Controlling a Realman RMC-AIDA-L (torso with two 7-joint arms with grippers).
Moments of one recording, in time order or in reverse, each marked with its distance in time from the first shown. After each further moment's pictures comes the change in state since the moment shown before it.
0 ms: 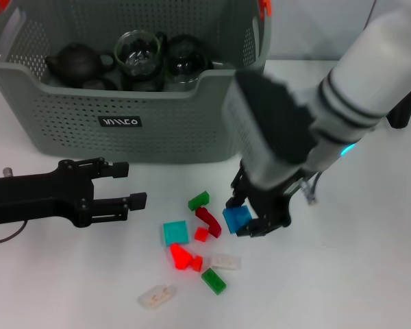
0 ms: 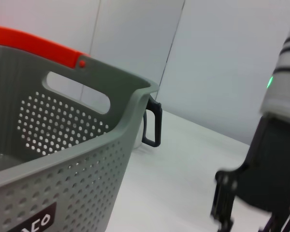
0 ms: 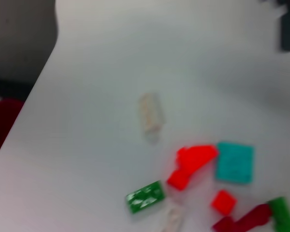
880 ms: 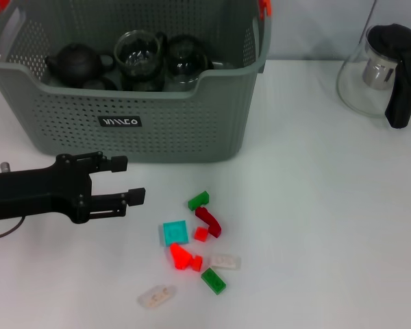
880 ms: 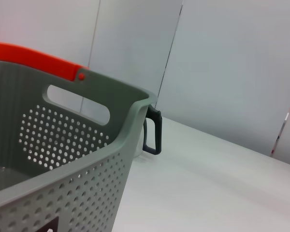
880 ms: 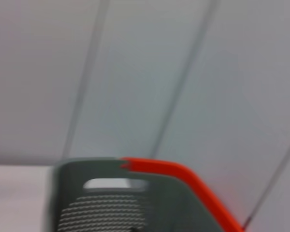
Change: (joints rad) left arm -0.003 0.005 -0.010 0.002 -0.012 0.013 0.027; right arm 0.046 -0.038 0.667 -0.084 0.232 0.241 0.020
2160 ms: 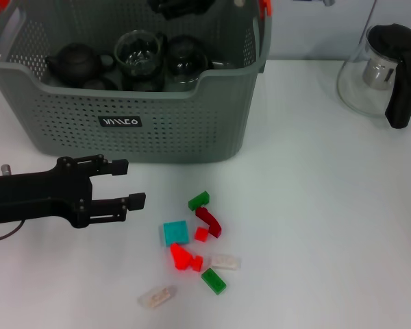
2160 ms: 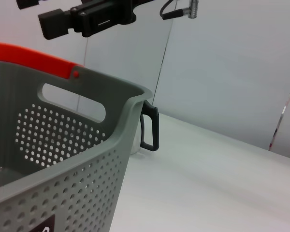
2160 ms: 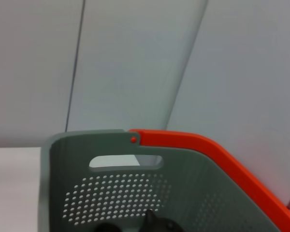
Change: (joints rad) left arm 0.002 -0.002 0.000 0.000 0.011 0.002 0.029; right arm 0.152 0.016 -0.104 0.424 0.072 0.288 -0.142
